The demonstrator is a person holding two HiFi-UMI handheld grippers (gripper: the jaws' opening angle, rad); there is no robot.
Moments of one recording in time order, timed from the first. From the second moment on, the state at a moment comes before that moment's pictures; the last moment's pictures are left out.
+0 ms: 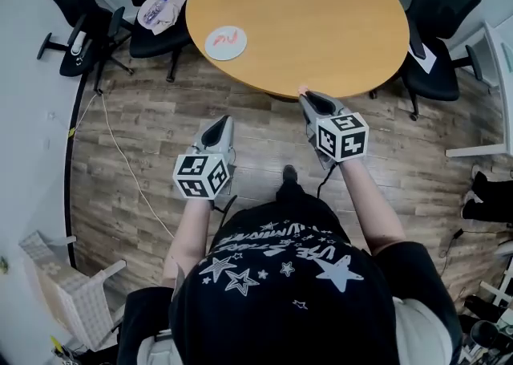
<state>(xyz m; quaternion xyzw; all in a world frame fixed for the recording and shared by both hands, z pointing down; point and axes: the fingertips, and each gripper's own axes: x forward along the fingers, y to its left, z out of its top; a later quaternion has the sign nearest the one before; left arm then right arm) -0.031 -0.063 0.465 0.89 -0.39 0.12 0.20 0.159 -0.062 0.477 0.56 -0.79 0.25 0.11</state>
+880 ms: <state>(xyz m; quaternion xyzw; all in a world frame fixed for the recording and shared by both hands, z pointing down) -0.013 -0.111 0.458 0.85 -0.47 0.11 0.20 0.178 -0.137 0.485 0.48 -0.84 0.25 0.12</state>
